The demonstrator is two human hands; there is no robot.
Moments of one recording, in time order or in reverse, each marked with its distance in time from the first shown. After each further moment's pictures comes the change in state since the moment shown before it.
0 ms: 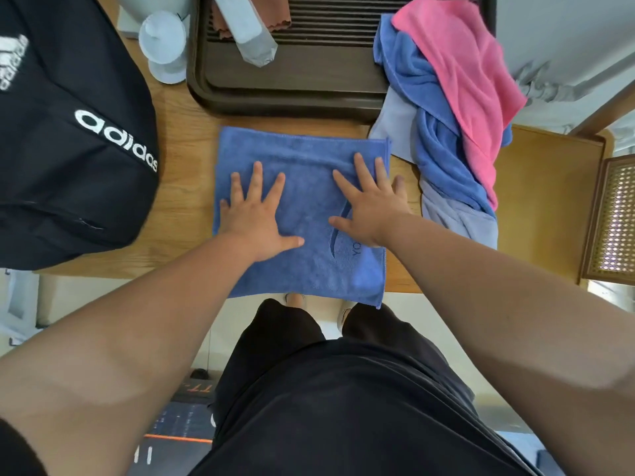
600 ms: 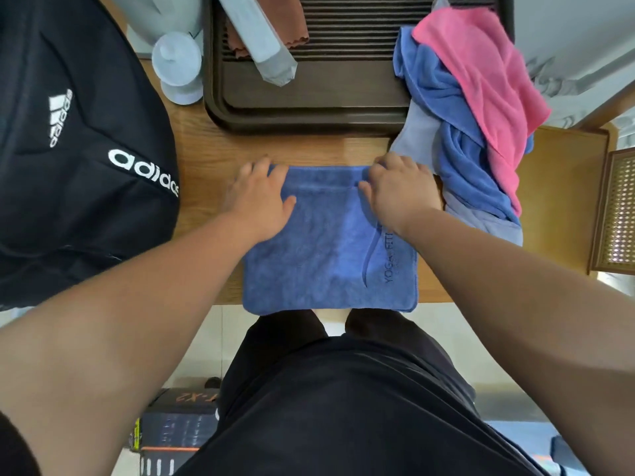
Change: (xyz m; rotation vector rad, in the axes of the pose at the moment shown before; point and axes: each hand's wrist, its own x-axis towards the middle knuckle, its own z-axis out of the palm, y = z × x) left_hand 0.045 -0.042 -0.045 0.009 0.233 0.168; right_hand 0.024 -0.005 -0.032 0.029 0.363 0.072
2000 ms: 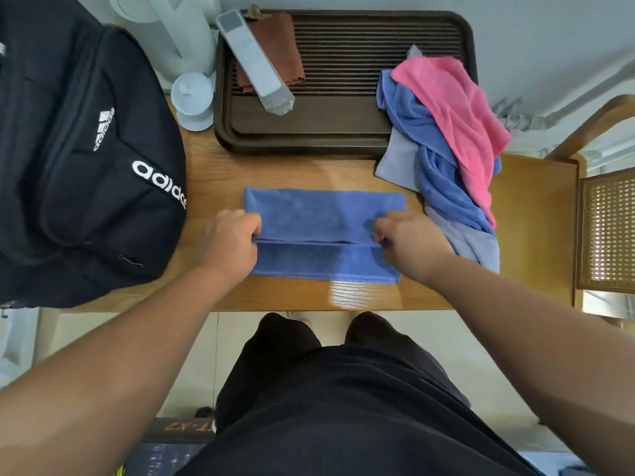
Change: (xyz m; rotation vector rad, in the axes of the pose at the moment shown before) left_hand -0.072 -0.021 0.002 -0.144 0.246 0.019; right_hand -0.070 0.027 -0.002 0.157 0.063 -0.231
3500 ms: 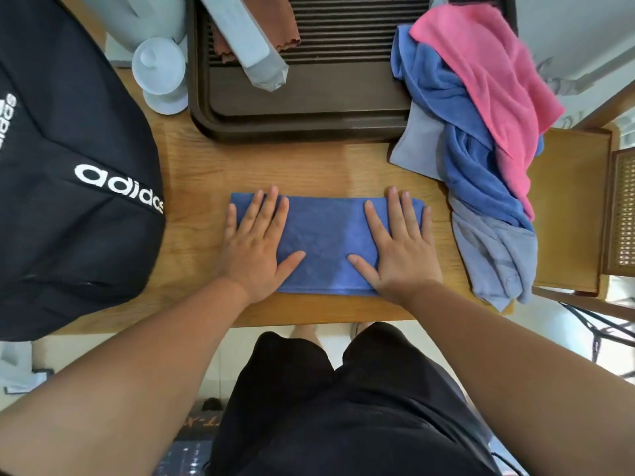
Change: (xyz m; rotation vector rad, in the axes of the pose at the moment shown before) left_hand 0.021 -0.007 0.080 0.208 -0.159 0.166; right_hand 0.008 -0.013 0.084 -0.181 -0.044 0.243
